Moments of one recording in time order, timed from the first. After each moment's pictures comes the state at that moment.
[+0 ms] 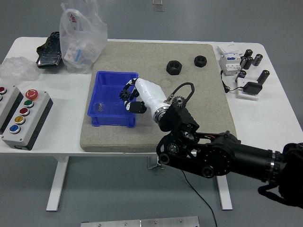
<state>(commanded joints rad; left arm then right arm) -0.04 0.09 -1.54 -0.18 1.76 0.14 0.17 0.88 -0.03 0.27 1.20 -1.52 -0.53 -0.57</state>
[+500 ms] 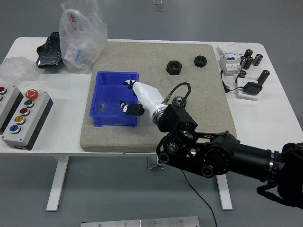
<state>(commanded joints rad) -0.04 0.09 -1.57 -0.18 1.77 0.14 0.17 0.87 -0.03 0.30 1.19 -1.55 -0.46 -0.60</state>
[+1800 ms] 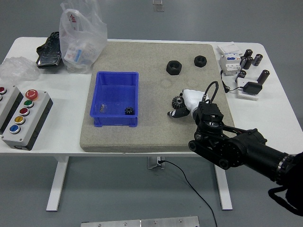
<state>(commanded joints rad) -0.04 0.08 -1.56 -0.18 1.77 0.13 0.16 0.80 -0.08 0.40 0.87 -1.76 -0.21 -0.65</state>
